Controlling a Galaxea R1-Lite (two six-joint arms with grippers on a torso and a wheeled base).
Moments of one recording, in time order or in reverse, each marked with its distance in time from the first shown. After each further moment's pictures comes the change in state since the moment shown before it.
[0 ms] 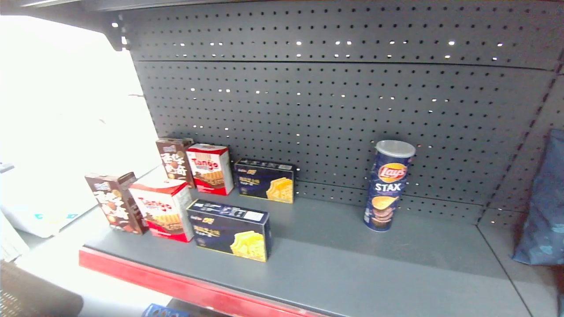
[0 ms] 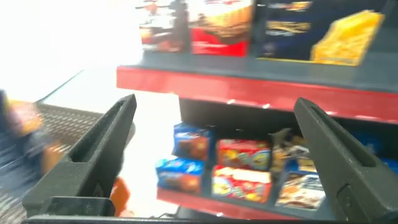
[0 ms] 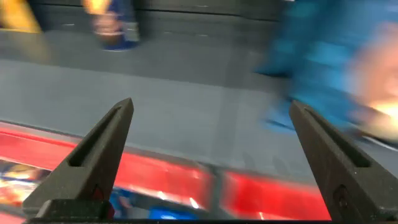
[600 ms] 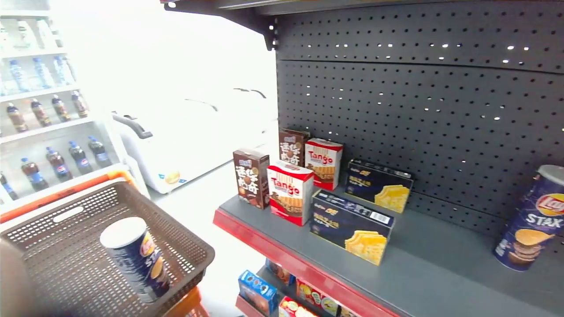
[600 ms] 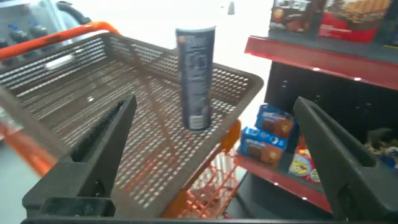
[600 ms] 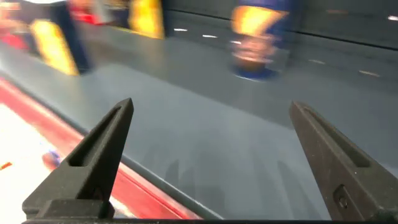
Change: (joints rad) left arm 0.000 0.000 0.000 0.000 0.000 -0.001; right arm 0.000 0.000 0.000 0.000 0.000 0.000
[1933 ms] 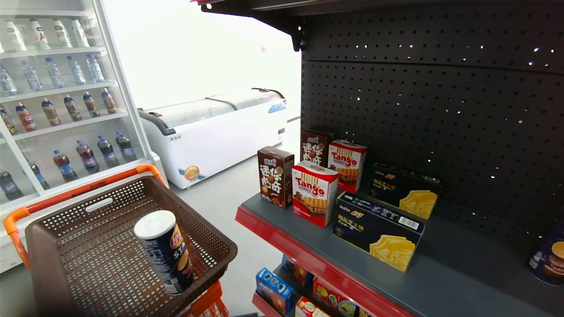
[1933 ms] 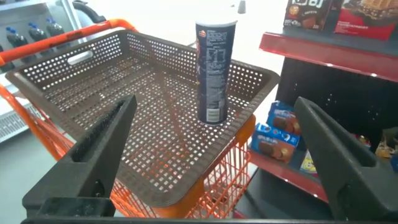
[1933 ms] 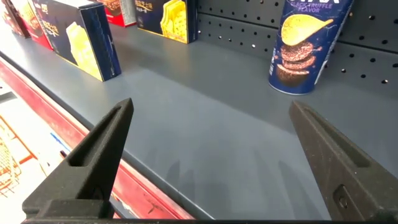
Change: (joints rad) left arm 0.000 0.000 -0.002 0.004 -0.021 0.009; right arm -0.001 0.000 0.000 0.000 0.000 0.000
